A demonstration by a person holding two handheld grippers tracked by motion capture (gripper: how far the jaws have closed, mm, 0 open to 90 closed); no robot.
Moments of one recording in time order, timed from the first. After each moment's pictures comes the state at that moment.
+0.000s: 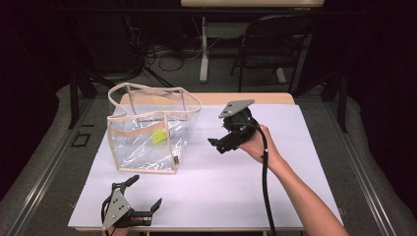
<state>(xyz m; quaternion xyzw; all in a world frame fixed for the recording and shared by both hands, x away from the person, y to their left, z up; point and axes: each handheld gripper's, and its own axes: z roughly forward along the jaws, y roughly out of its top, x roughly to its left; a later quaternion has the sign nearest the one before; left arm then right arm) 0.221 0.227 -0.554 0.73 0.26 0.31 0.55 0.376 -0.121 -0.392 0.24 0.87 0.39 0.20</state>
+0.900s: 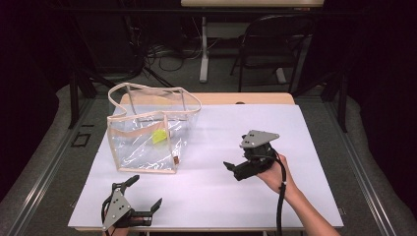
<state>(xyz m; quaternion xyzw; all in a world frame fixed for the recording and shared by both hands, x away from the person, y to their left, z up) 0.221 0.227 -0.554 0.73 0.26 0.31 0.55 0.319 -0.165 -0.436 0.26 0.85 0.42 0.21</state>
